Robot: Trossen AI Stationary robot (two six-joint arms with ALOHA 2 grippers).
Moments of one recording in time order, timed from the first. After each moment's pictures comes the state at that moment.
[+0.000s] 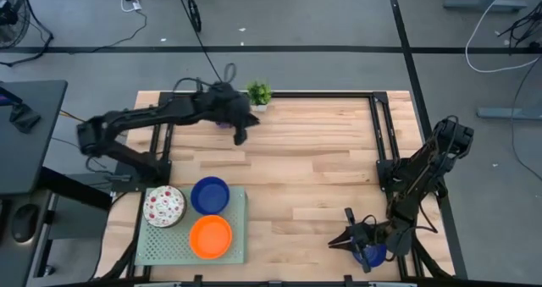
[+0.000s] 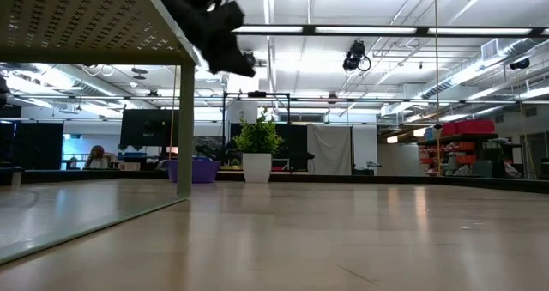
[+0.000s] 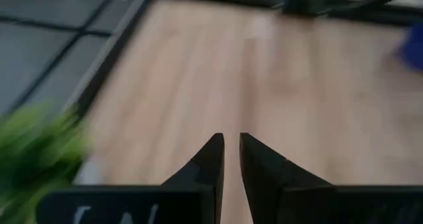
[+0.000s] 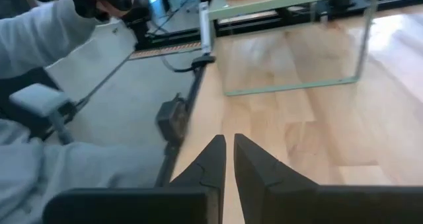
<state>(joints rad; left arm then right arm) 0.41 1.41 1.06 -0.23 0.21 0.12 1.06 1.48 0.54 0.57 0.78 0.52</state>
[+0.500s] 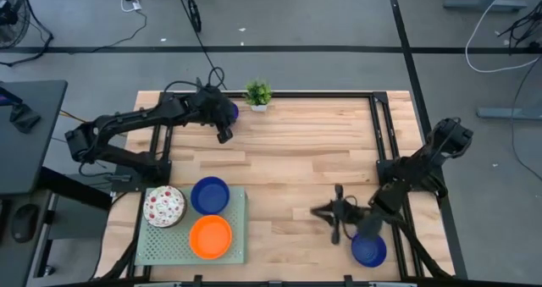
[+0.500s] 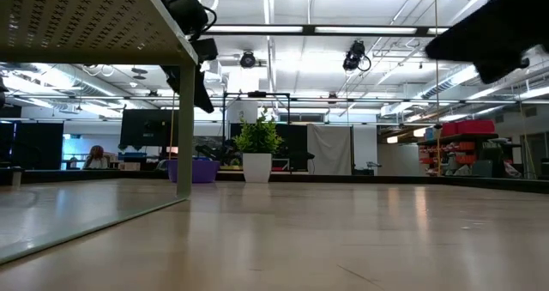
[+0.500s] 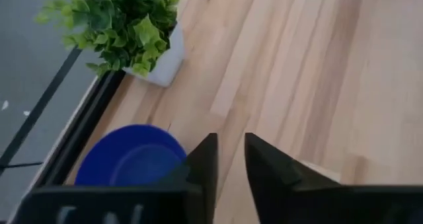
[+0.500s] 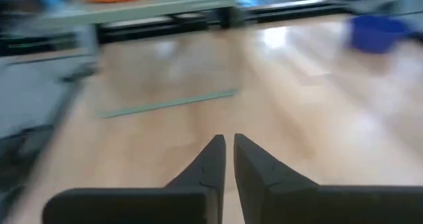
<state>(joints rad) 0.52 1.29 0.88 -0.40 0.00 0.19 0.82 1.48 0.54 0.45 0.87 0.49</state>
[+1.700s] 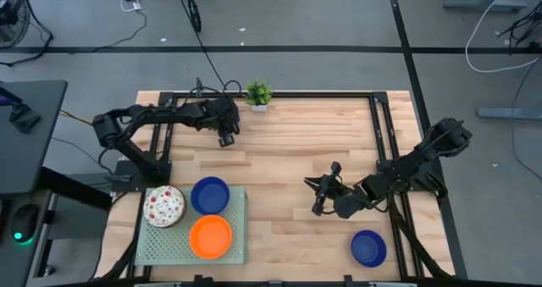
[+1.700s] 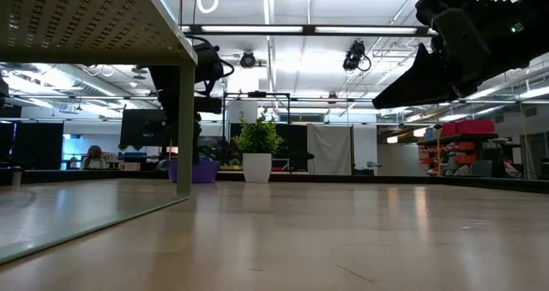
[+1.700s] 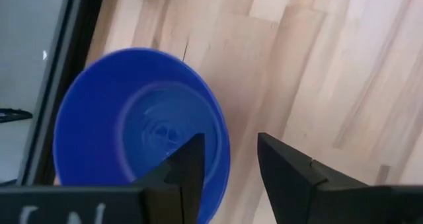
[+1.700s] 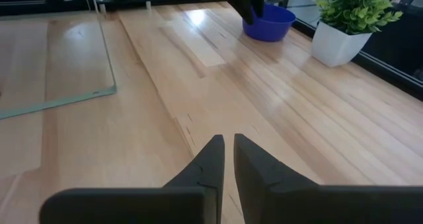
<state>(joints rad) 0.54 1.57 0.85 -0.36 -0.20 0.32 0.55 1.49 0.54 0.28 0.92 0.48</state>
